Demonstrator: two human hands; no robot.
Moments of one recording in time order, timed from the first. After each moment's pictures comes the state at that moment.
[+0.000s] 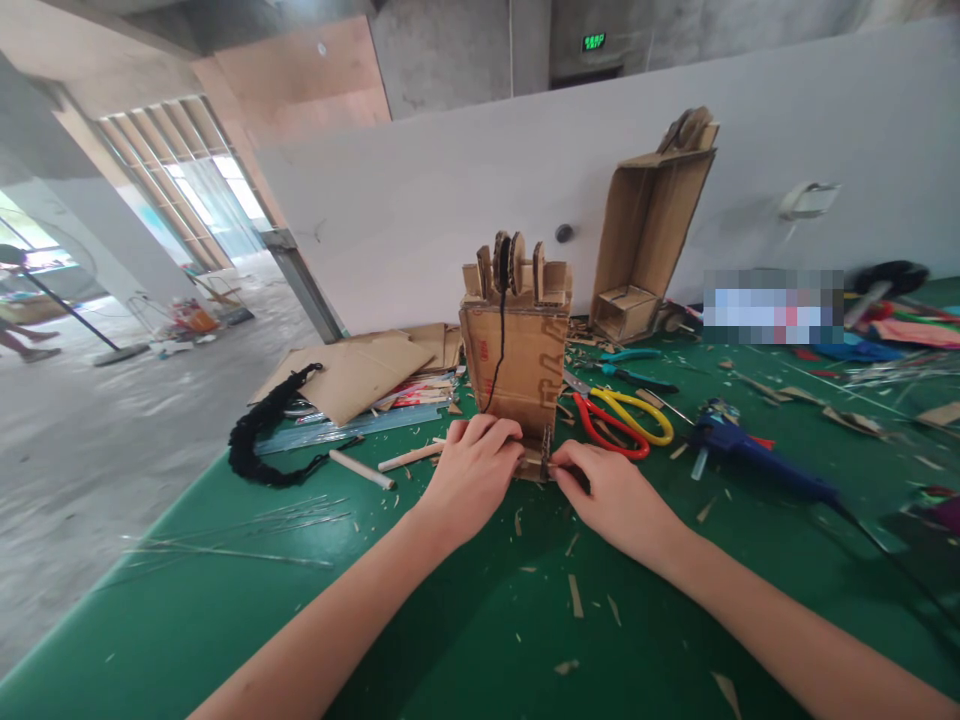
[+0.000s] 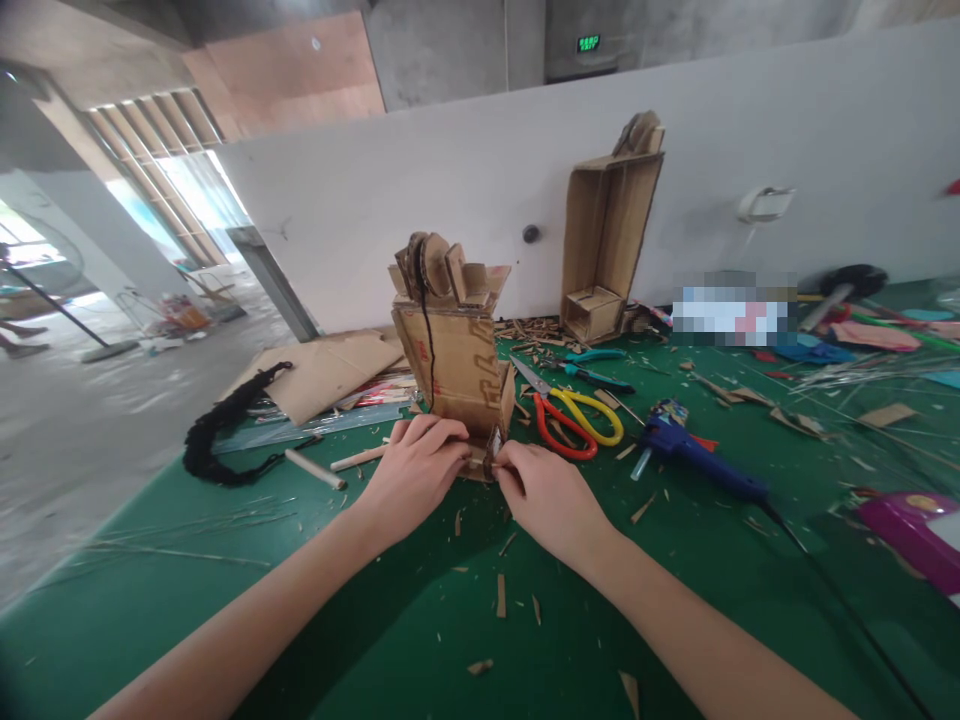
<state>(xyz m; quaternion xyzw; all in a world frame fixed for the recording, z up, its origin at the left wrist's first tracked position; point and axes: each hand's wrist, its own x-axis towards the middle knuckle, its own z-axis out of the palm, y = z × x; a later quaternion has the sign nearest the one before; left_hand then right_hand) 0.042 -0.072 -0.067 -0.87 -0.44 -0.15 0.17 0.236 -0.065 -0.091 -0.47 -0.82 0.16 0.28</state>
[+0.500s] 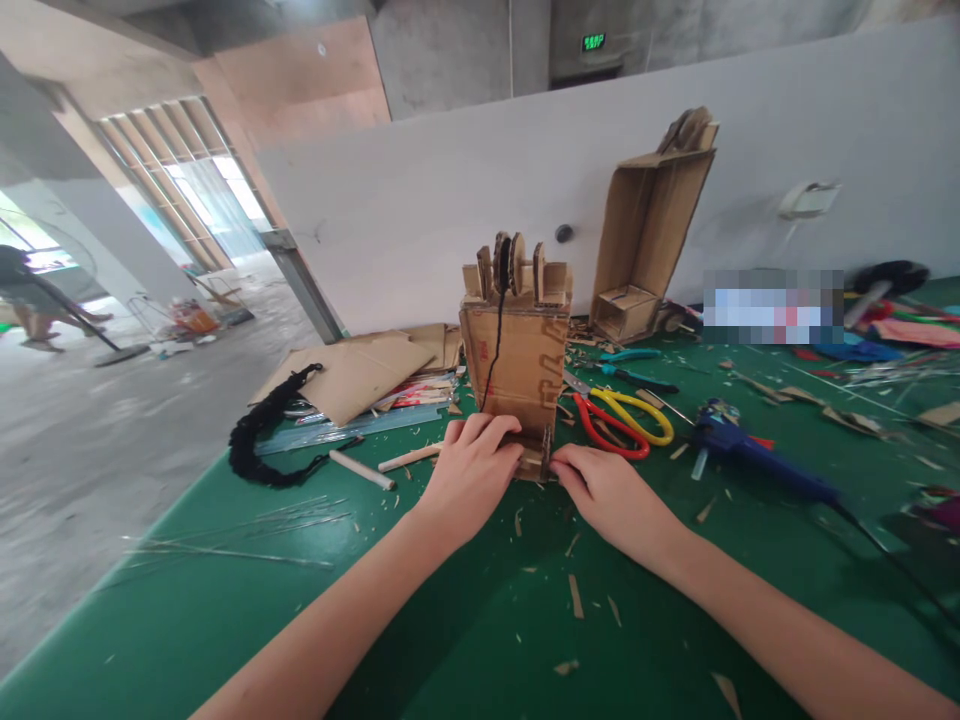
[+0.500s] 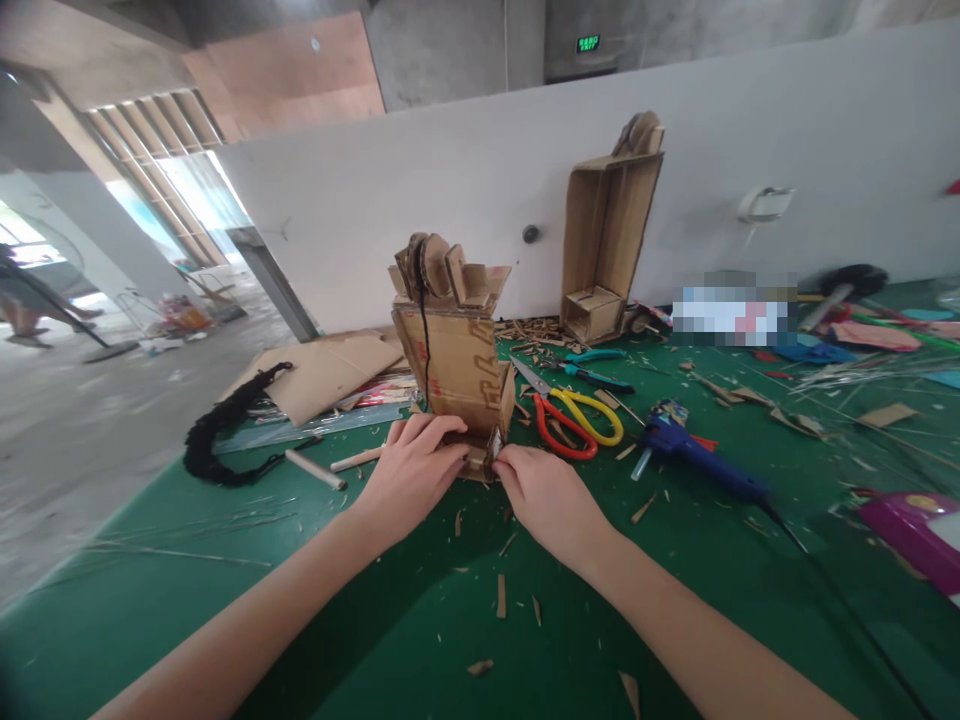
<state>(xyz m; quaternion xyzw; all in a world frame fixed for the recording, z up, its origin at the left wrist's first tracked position) 0.041 -0.074 -0.067 -0.86 -0.45 -0.16 0.17 0.235 -0.062 -0.095 -0.46 -0.83 0.15 0.27</state>
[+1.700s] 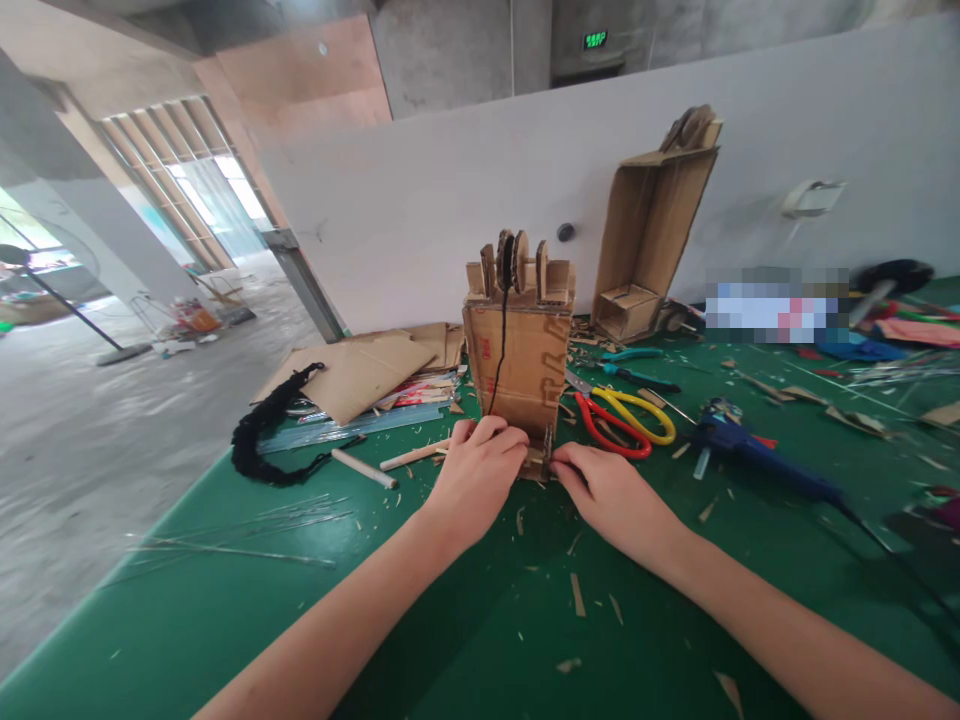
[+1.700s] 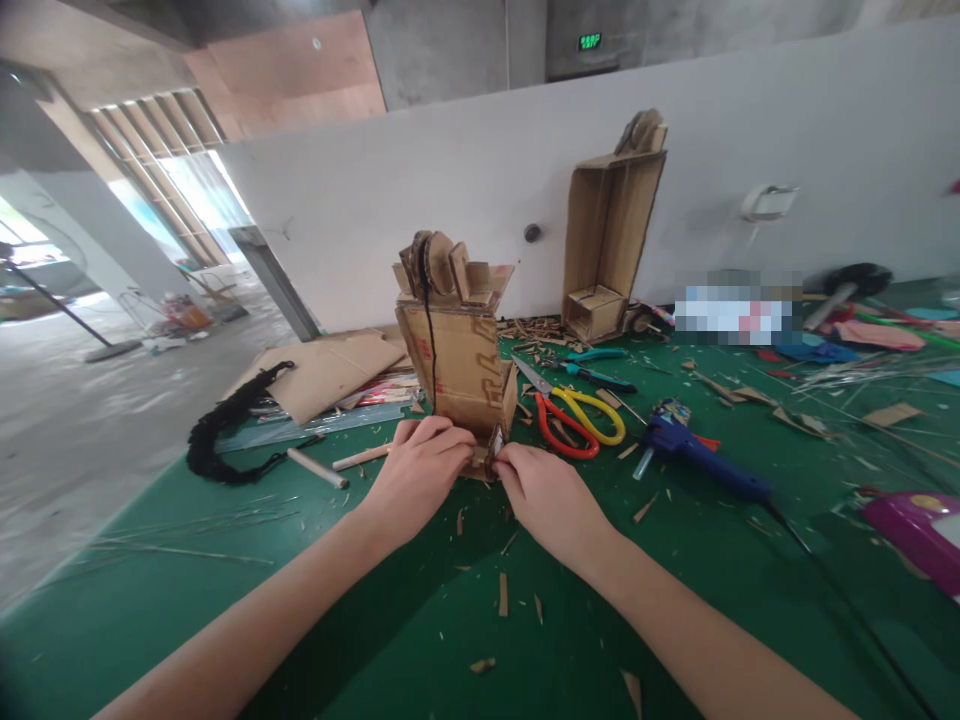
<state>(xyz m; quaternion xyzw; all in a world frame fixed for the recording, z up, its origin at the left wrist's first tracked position) 0.043 -0.073 -0.067 -0.88 -0.44 -0.13 0.15 0.233 -0.065 -0.096 -0.47 -0.82 0.16 0.27</state>
